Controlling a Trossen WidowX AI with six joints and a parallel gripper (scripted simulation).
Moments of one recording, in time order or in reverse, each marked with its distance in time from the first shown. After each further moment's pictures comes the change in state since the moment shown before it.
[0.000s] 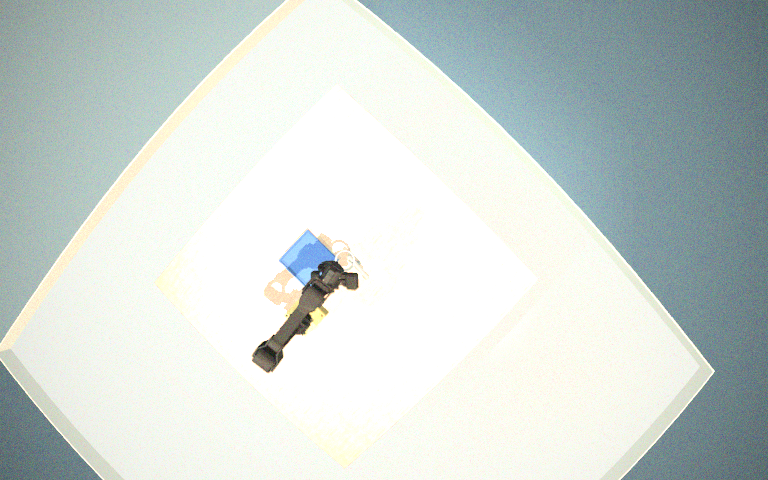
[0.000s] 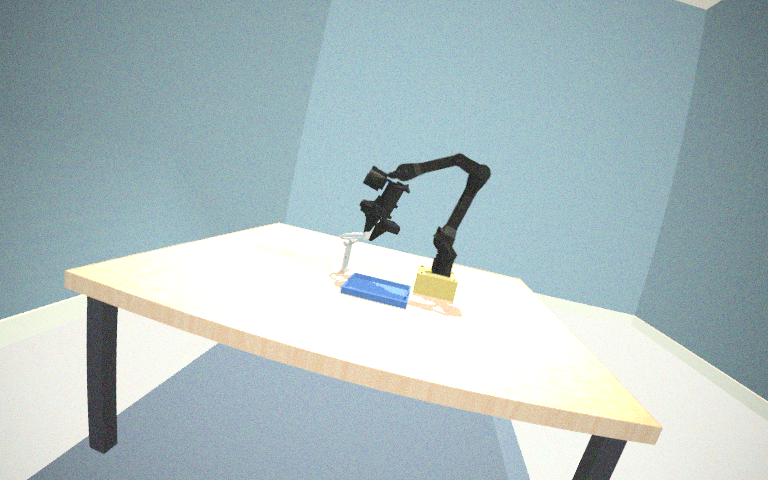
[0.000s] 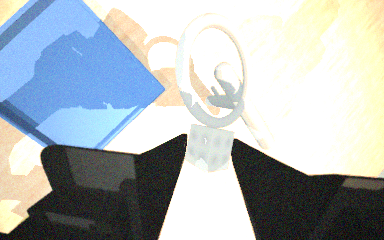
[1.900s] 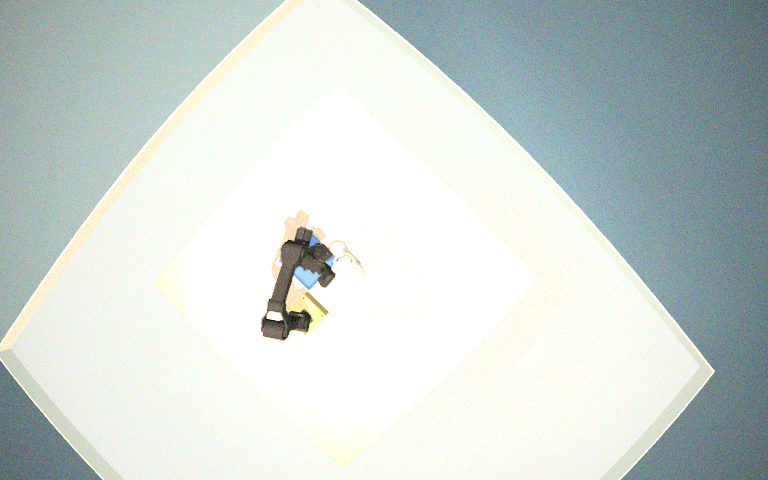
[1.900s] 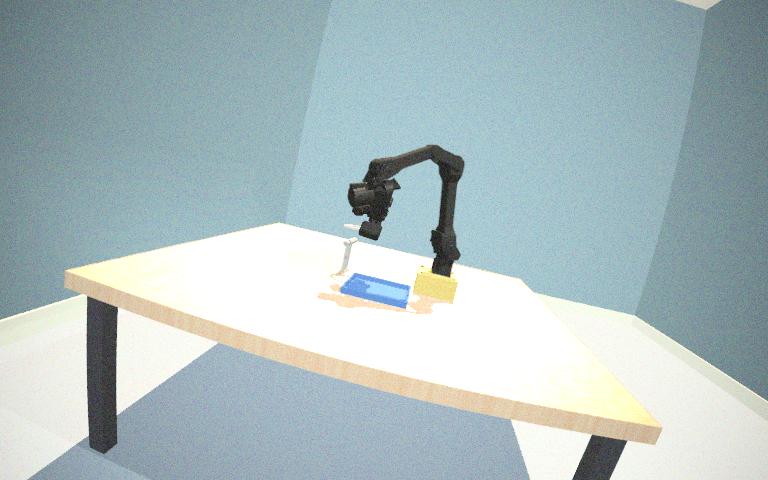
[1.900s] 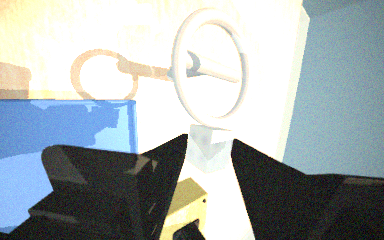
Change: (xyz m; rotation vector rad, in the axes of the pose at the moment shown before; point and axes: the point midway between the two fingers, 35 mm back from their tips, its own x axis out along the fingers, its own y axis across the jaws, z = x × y) arm -0.027 0.038 0.032 0.641 0.385 -0.485
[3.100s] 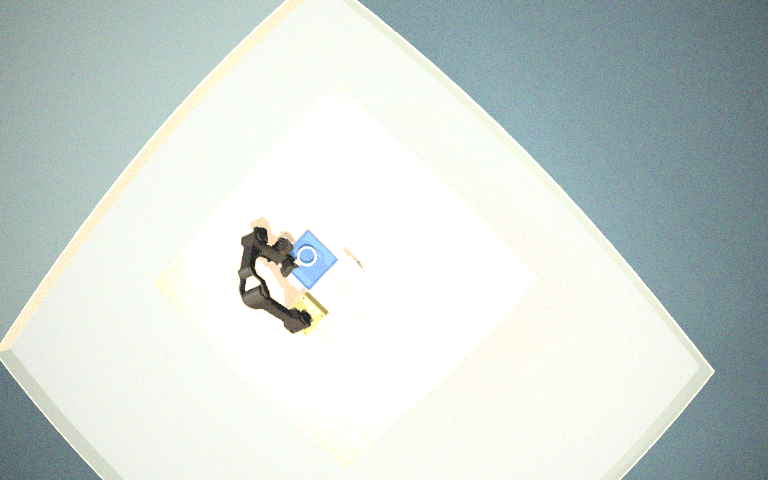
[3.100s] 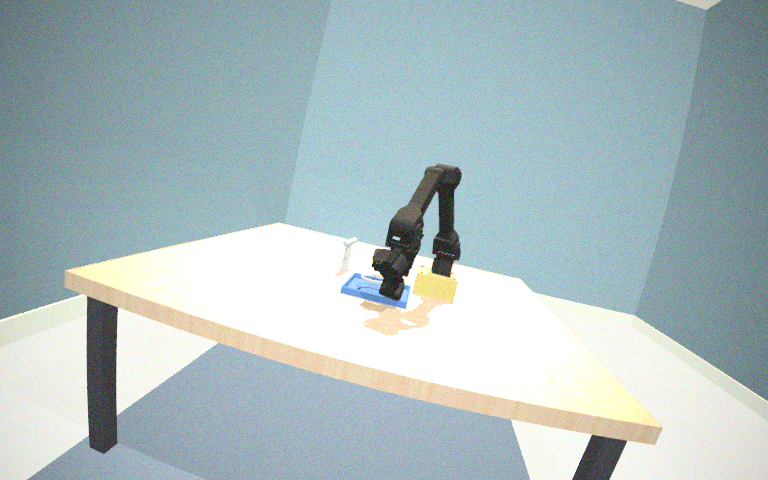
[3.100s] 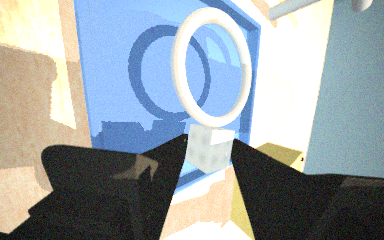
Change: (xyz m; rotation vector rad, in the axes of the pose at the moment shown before) arm -0.014 0.183 -0.119 0.018 -0.006 -0.013
